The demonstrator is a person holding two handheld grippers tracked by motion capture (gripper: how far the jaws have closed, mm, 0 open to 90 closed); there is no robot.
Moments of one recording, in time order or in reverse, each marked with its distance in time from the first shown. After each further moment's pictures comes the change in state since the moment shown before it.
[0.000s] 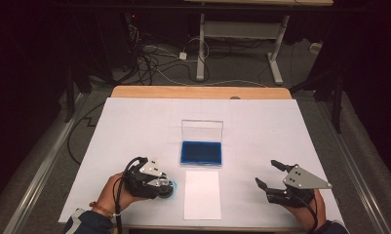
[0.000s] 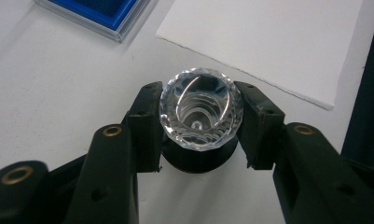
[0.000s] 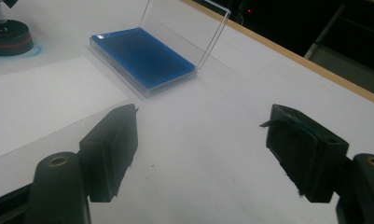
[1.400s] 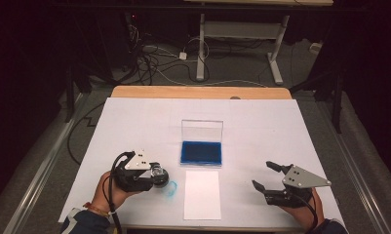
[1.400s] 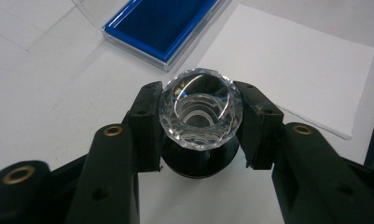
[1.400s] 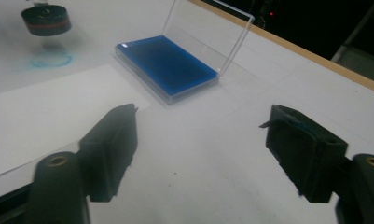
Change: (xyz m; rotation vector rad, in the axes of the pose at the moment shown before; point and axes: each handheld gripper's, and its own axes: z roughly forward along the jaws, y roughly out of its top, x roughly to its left) left arm 0.007 -0.006 -0.024 -0.150 0.099 -0.046; right arm 0.000 0.002 0.003 -0.023 0.098 0.017
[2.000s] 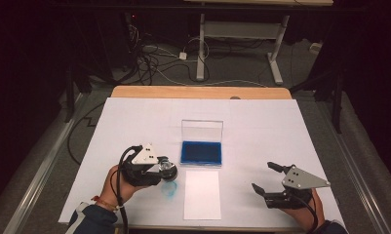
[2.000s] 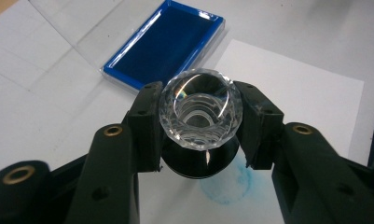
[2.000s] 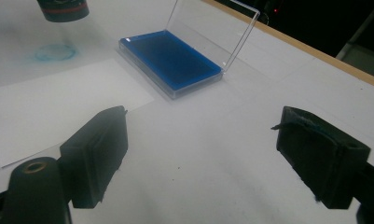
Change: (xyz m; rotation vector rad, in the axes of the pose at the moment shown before) left arm -0.001 0.025 0.005 -0.053 -0.008 0.028; right arm 0.001 -0.002 -0.001 0.017 0.006 -0.009
